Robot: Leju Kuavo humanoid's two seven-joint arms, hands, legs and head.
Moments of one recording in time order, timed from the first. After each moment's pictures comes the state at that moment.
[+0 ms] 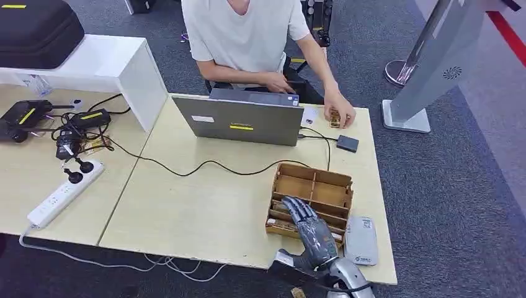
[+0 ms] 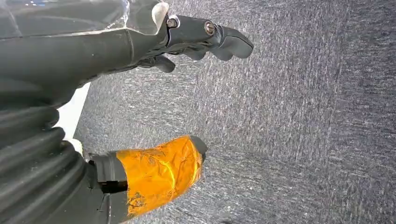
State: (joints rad) left arm -0.10 -0.18 1.32 -0.19 -1.12 0.04 -0.09; right arm -0.12 0.11 0.46 -0.91 0.88 -0.29 -0.42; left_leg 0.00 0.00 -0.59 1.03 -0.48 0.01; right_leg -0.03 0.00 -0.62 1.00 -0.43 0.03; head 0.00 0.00
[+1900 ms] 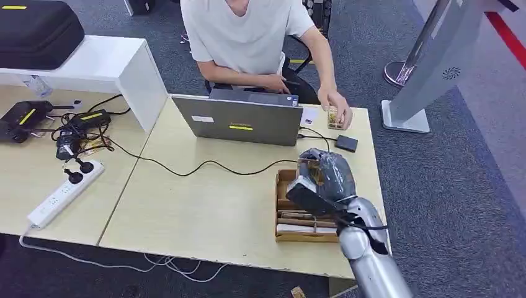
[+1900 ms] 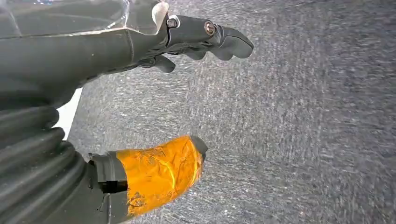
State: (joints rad) left arm -0.10 -0.17 1.32 -0.19 -1.16 0.02 -0.14; right arm -0.40 0.16 0.32 -1.03 0.75 -0.14 -0.34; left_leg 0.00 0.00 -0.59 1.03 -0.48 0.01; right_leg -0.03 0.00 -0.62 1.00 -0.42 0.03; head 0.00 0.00
